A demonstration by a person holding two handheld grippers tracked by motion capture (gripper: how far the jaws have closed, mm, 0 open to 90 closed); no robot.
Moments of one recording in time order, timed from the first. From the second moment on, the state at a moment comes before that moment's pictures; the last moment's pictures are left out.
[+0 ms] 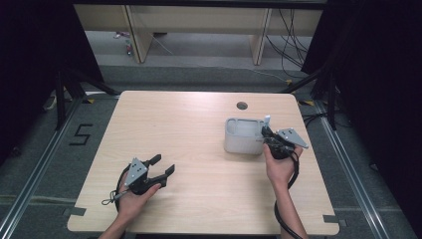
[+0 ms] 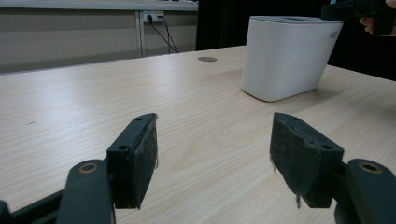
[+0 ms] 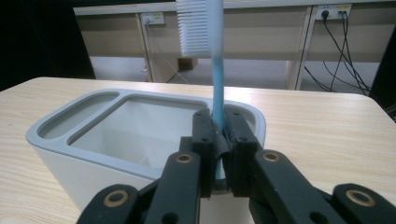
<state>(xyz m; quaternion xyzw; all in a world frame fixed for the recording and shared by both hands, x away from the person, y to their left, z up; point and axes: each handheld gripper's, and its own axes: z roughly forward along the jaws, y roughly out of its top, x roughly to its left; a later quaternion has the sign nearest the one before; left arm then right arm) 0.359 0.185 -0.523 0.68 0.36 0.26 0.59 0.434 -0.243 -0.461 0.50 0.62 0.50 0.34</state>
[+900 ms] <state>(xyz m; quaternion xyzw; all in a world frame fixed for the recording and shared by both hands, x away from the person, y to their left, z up) 0.358 0.185 -0.523 0.67 0.36 0.26 0.59 0.405 -0.249 -0.442 0.49 0.64 0.49 0.33</state>
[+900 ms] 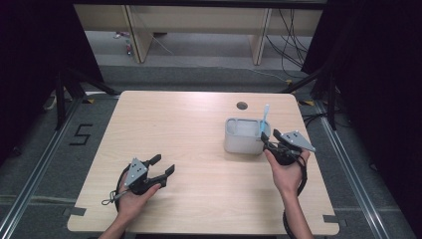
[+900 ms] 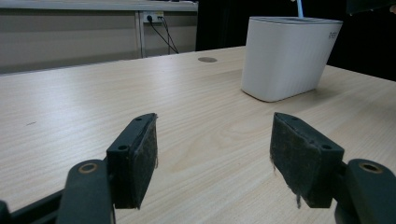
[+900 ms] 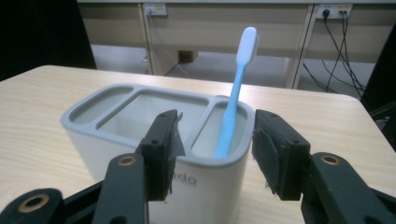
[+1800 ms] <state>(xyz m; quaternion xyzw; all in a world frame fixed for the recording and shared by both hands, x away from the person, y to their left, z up) 0.358 0.184 -0.523 0.68 0.36 0.26 0.59 0.344 -0.274 -0.486 0.51 0.67 0.45 0.31</state>
